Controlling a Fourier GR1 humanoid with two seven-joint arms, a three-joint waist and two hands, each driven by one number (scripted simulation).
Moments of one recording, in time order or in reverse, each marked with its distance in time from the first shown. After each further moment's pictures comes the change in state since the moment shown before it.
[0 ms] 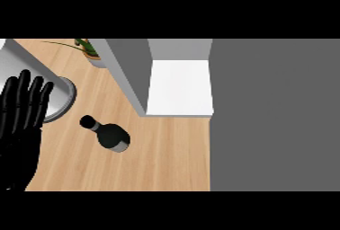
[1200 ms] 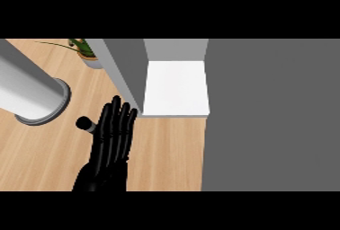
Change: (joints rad) left arm -0.032 -0.103 -0.678 -0.041 -0.209 0.612 0.211; right arm 0.173 -0.022 0.081 -0.306 -0.196 0.106 0.322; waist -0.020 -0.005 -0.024
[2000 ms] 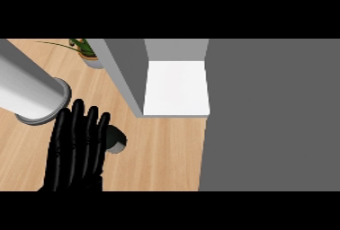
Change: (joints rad) left arm -0.025 0.014 -0.016 -0.159 -0.178 0.094 0.240; right arm -0.075 0.023 0.026 -0.022 0.030 -0.052 0.114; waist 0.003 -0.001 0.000
